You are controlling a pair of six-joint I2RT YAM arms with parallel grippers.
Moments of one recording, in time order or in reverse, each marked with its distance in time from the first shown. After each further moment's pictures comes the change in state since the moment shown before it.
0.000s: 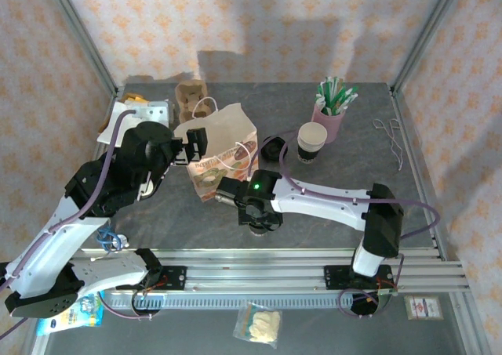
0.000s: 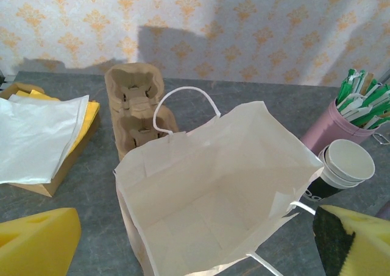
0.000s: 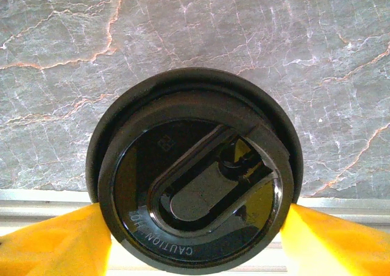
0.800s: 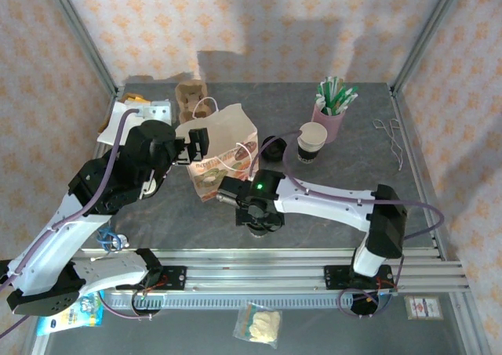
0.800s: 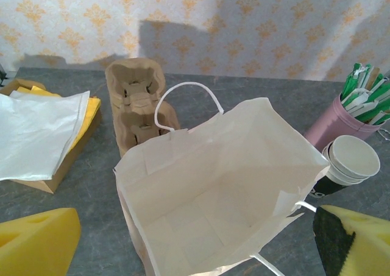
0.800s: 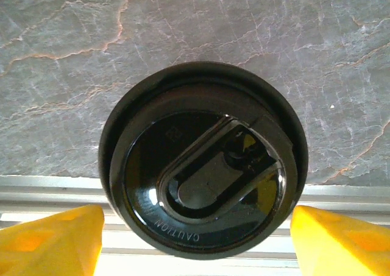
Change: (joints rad) left arm 0.000 0.019 0.007 -0.011 0.000 -0.008; right arm 0.006 -0.021 -0.002 0.003 -0.037 0.024
